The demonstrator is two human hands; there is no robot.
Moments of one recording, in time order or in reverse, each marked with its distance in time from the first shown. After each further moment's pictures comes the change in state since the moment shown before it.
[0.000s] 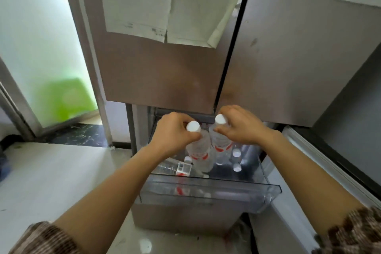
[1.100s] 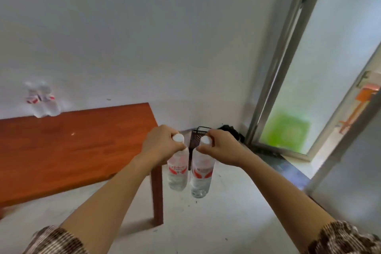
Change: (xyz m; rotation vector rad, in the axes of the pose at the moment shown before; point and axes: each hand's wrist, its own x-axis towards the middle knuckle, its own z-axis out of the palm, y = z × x) left_hand -0.566 -0.267 -0.452 0.375 0.730 -0.910; right_hand -0.068 -0.773 0.125 0.496 -0.333 -0.976
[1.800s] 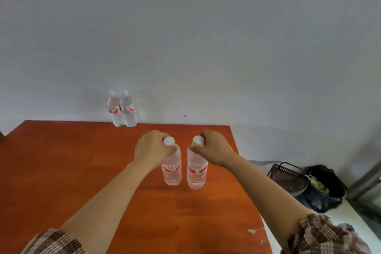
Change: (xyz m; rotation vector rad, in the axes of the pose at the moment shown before) left_hand 0.211 -0.327 -0.165 0.121 0.293 -0.415; right_hand 0.415 -0.186 0.206 0.065 -0.171 -0.221
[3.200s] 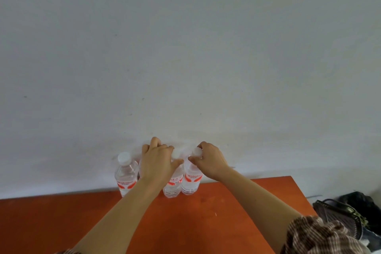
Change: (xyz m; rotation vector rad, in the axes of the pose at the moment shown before) left_hand 0.398 -0.231 0.011 0.361 -0.024 0.239; right_hand 0.424 -0.071 0.179 -0.007 -0.006 0.265
